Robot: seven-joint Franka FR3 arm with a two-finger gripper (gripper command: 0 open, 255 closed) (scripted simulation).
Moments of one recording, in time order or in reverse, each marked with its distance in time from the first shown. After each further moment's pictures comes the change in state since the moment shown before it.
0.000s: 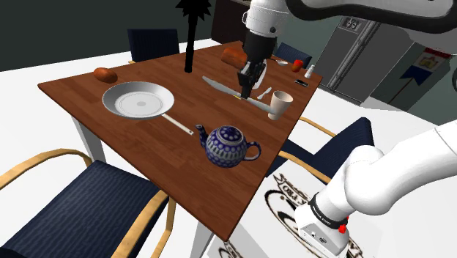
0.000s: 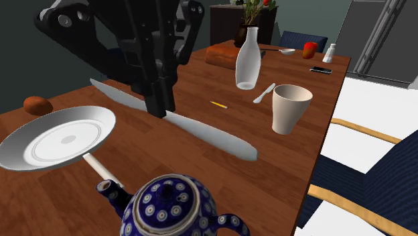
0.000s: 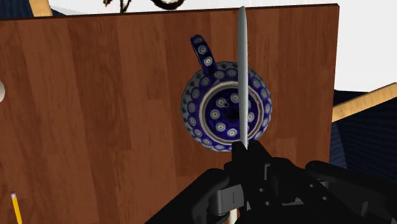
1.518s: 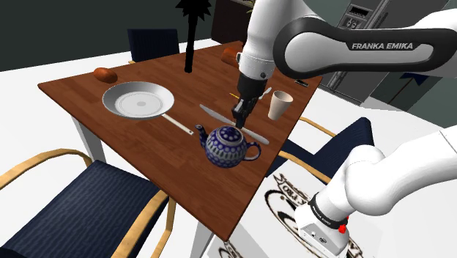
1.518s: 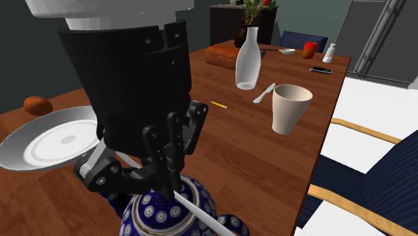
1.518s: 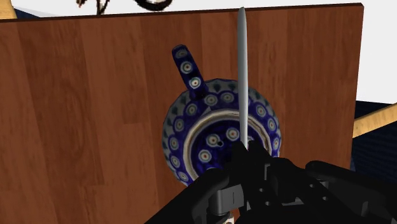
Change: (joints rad) arm 0.028 -0.062 0.043 -0.282 0.034 0.222 0.039
